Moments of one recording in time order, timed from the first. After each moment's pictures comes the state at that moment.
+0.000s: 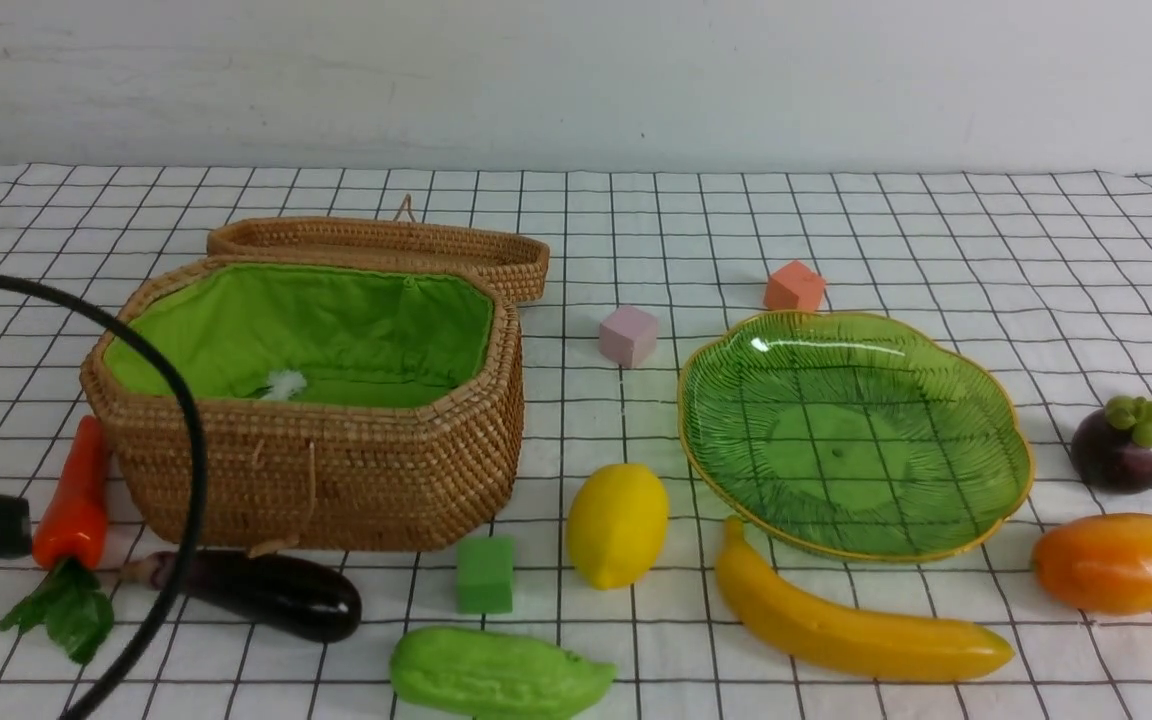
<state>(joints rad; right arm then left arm) 0.19 0.33 -0.65 0.45 0.81 -0.01 -0.03 0.92 -0.80 -0.05 0.90 -0.25</state>
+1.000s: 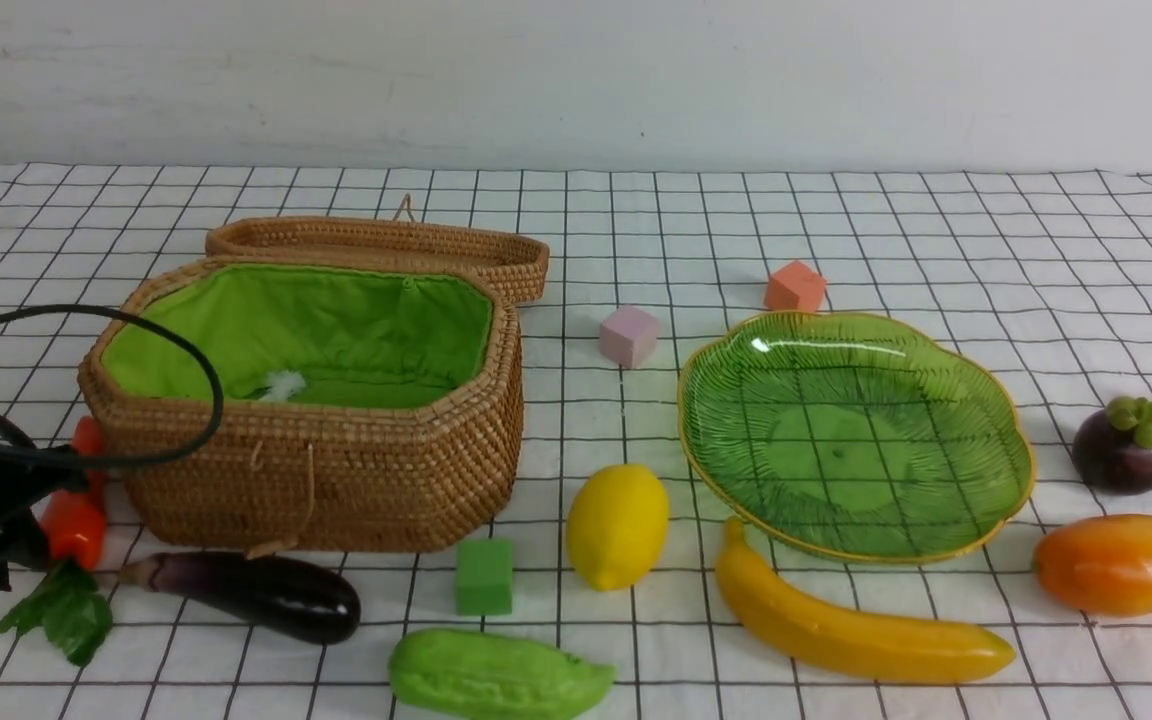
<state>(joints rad) 0.34 0.52 -1.18 0.60 1.26 -0.51 0.22 1.54 -0.90 -0.16 0.61 -0.01</state>
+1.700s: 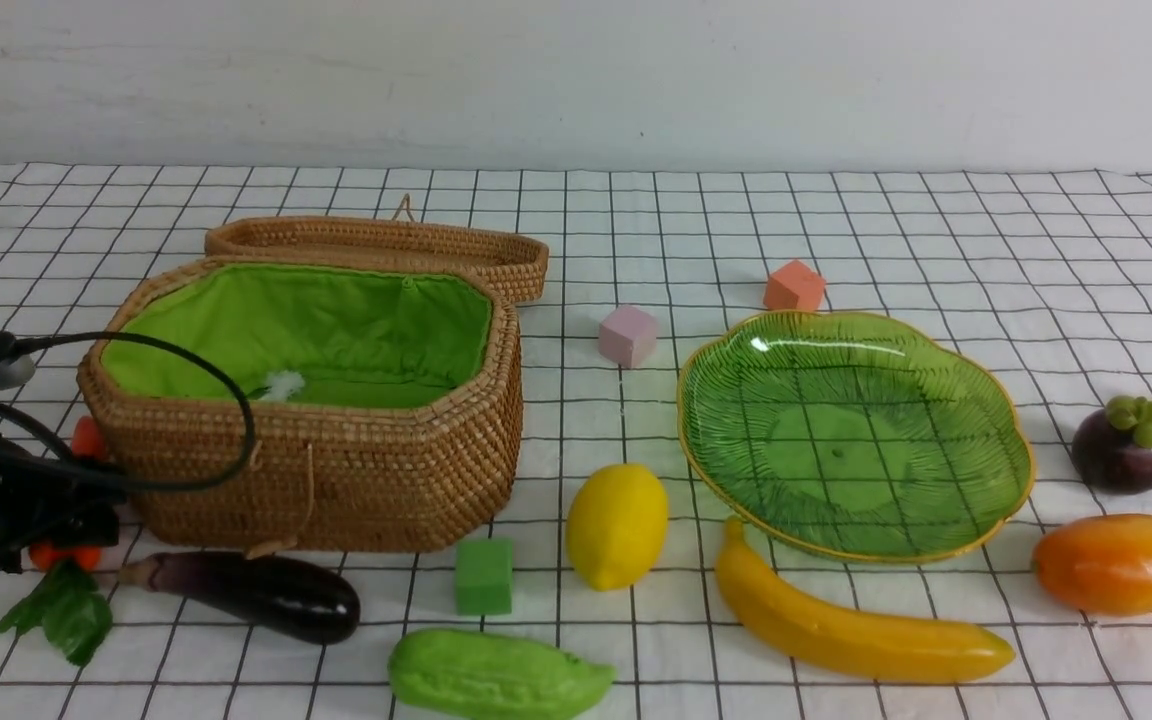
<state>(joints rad) 0.34 0.52 -1.18 0.61 1.24 -0.52 0.22 1.71 -0.90 -0.27 0.35 0.24</state>
